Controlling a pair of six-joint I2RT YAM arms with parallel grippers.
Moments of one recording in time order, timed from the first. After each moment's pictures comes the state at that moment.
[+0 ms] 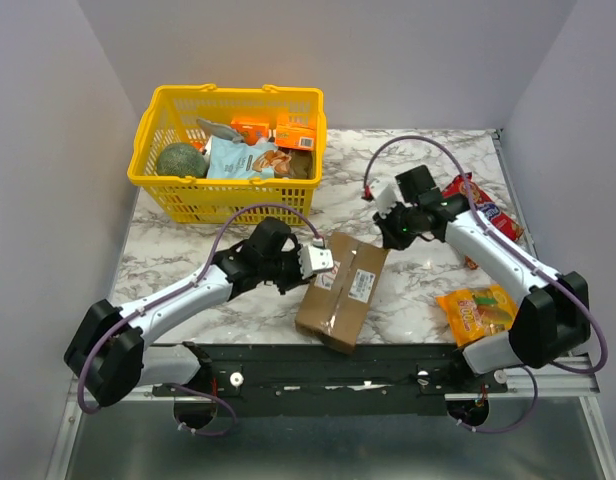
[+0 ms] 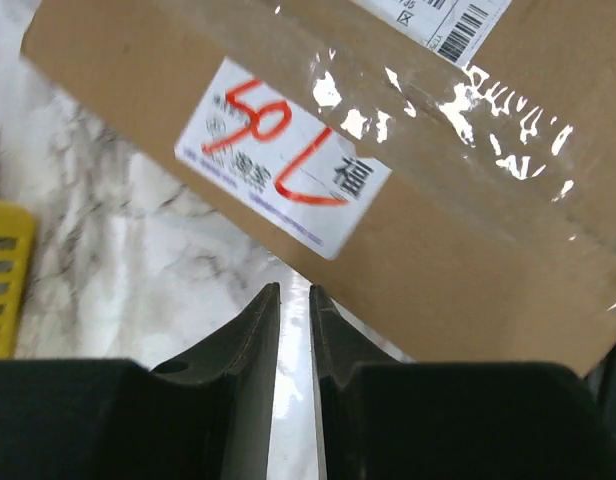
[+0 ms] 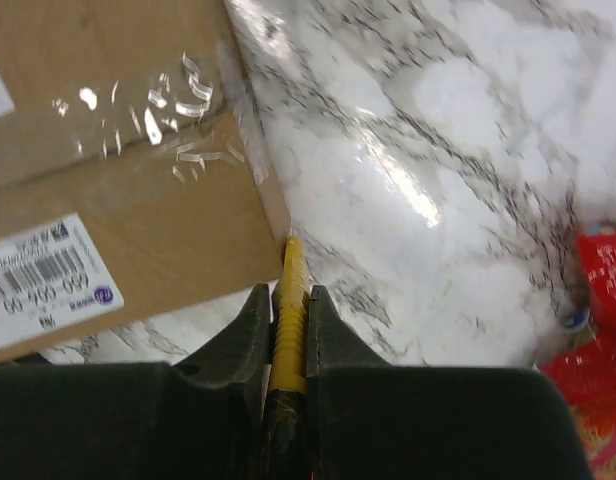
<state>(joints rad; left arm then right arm) -0.72 1.24 0.76 -0.26 0.39 0.51 0.39 1.41 1.14 -0.74 -0.20 -0.39</state>
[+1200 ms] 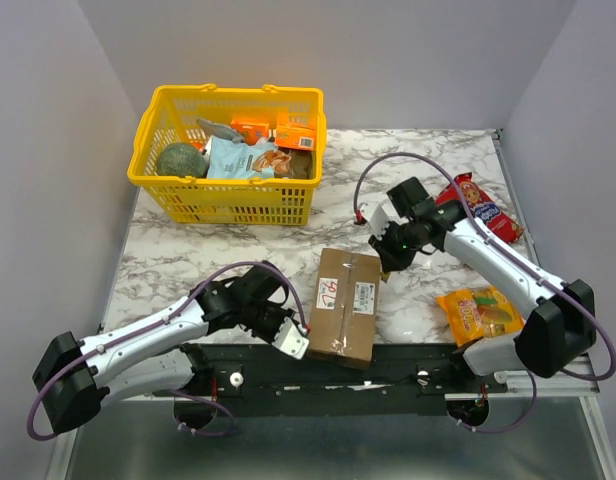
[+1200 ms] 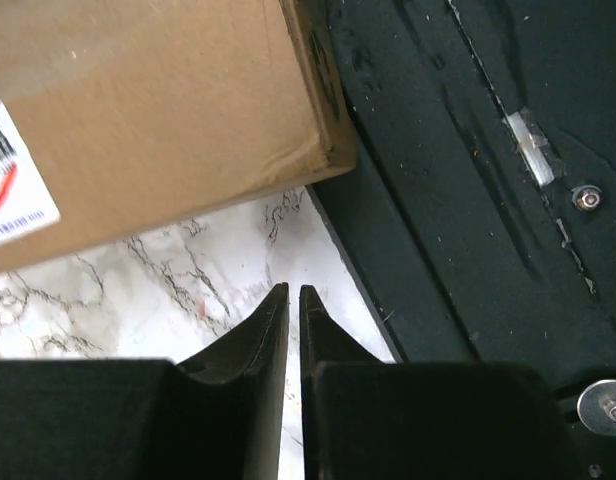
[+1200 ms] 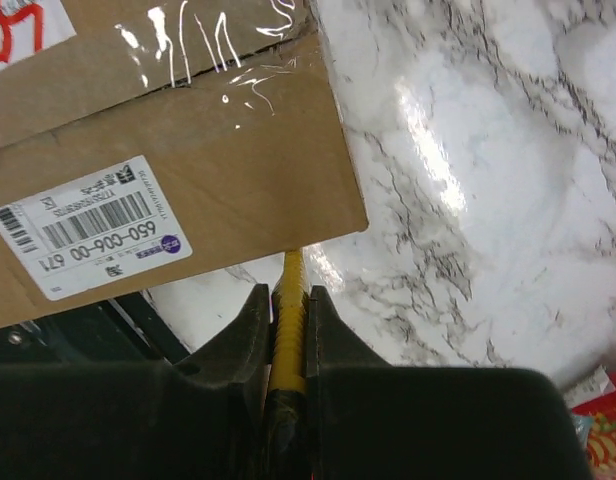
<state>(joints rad) -0.92 0.96 0.60 -0.67 0.55 1.08 0.52 1.36 1.11 -0.92 -0.25 -0.49</state>
